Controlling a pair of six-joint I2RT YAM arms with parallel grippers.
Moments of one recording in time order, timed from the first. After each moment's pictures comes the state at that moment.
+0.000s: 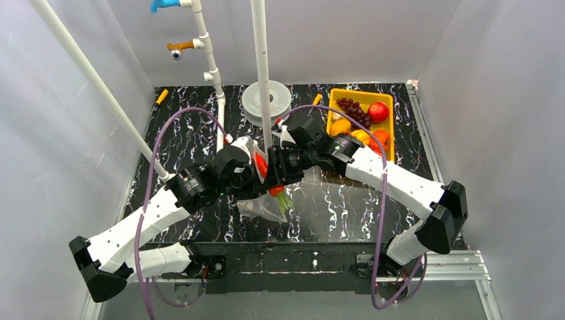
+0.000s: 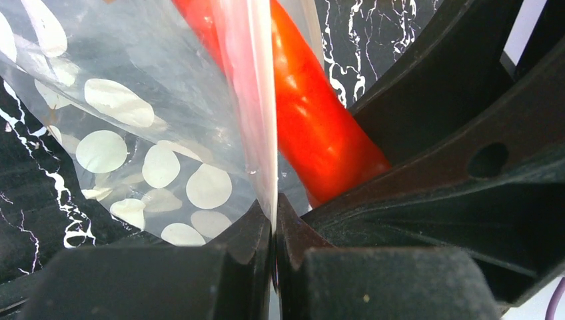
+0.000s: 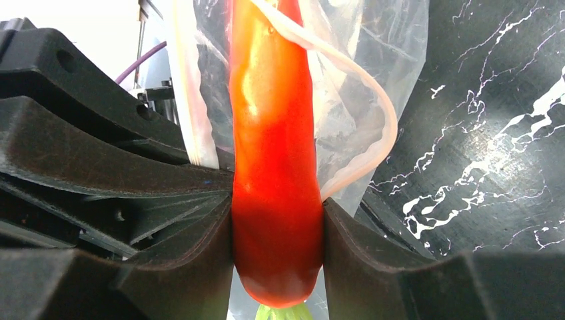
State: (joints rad) left arm -0.88 1.02 1.09 -0.86 -0.07 -0.82; right arm 0.93 1.51 1.41 -0.68 -0.43 0.66
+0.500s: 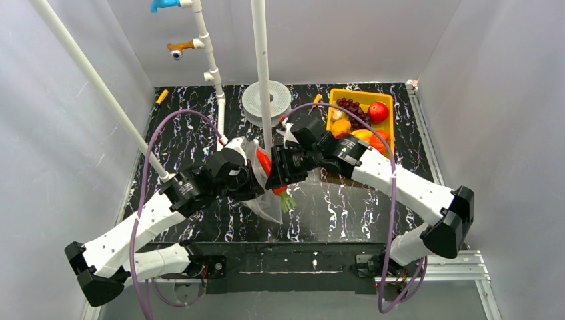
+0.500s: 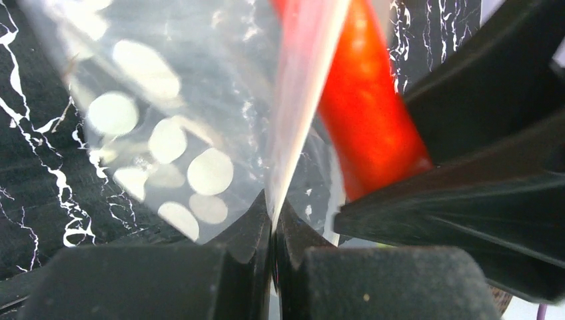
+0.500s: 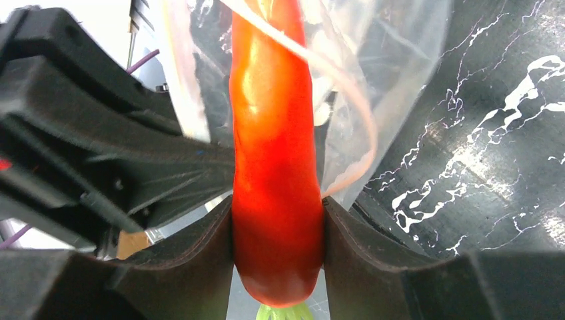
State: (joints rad) left arm -0.88 0.98 1.07 -0.86 -0.08 -0.83; right arm 0.95 1.47 1.43 -0.71 -0.36 0.65
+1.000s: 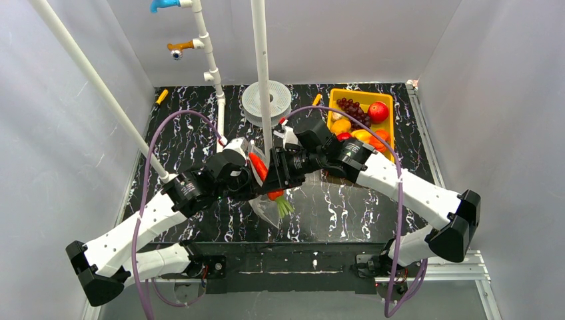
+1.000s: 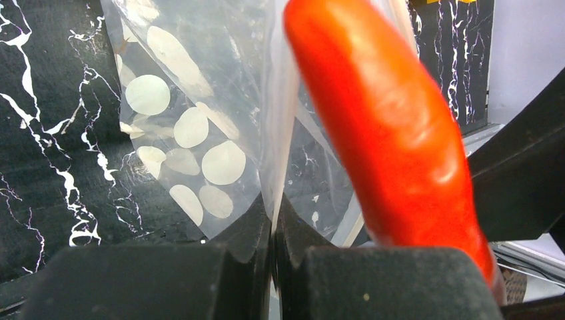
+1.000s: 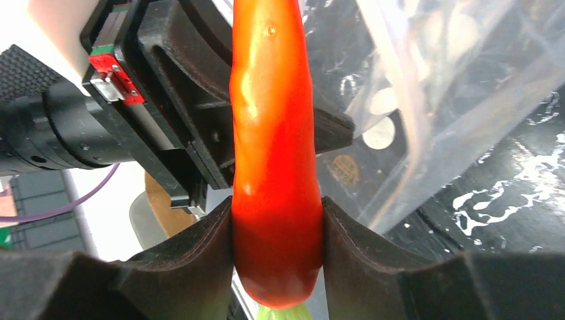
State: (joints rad) left arm -0.88 0.97 1.04 -0.84 -0.12 -0.83; right arm 0.97 1.41 1.41 -0.66 -0.45 0.73
